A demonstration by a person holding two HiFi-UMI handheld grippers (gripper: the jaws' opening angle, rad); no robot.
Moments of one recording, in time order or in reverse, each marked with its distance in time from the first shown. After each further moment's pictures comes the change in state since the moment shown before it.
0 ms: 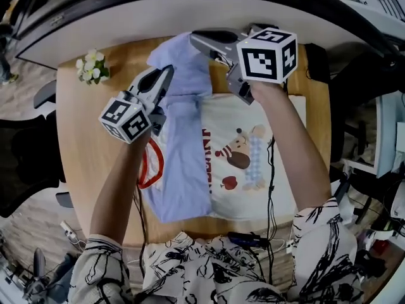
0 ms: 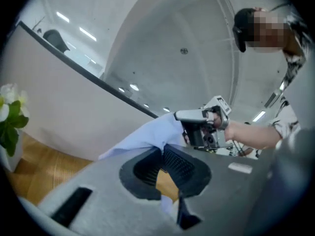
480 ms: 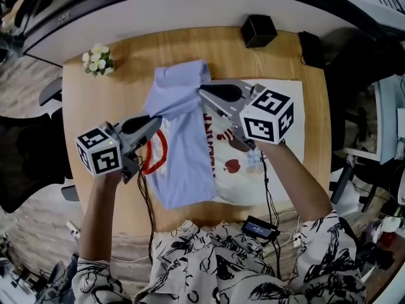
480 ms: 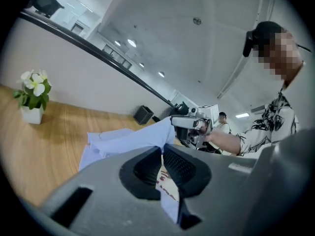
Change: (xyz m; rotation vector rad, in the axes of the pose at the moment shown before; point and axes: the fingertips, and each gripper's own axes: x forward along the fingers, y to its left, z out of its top) left arm -0.136 -0.101 -0.034 -0.222 0.475 -0.149; right arm -0.057 0.111 -0.106 0.000 0.053 -0.028
